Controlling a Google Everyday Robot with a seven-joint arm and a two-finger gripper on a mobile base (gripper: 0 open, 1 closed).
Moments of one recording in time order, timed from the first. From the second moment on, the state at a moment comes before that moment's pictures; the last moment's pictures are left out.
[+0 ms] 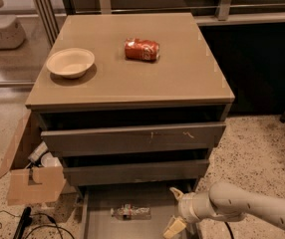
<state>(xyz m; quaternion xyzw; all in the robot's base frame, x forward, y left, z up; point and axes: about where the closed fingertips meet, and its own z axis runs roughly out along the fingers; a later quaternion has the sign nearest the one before) 0.434 -0.094 0.367 -0.53 0.75 0.27 0.28</state>
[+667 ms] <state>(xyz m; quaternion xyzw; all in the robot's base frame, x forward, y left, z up) 0.442 -0.050 0.338 -0.52 0.73 0.30 0.32</state>
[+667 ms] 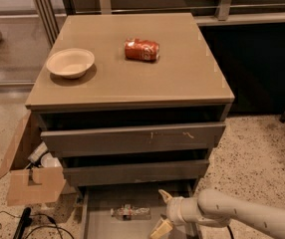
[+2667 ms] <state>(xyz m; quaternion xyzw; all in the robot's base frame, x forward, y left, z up) 0.495 0.030 0.216 -0.55 0.71 0.28 0.34</state>
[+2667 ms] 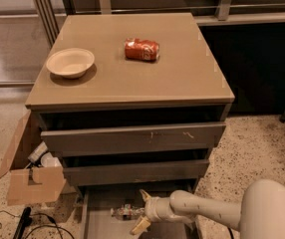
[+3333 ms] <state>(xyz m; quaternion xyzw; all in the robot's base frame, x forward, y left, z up) 0.514 0.045 0.173 -0.58 0.69 0.27 0.35</state>
